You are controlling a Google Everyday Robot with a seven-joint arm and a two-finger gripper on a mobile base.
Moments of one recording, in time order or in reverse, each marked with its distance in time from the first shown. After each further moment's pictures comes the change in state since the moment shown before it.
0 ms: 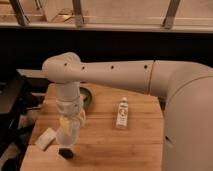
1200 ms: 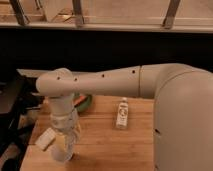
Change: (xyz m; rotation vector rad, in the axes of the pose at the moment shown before) arm 0.003 0.032 0.049 -0.080 0.092 -0.030
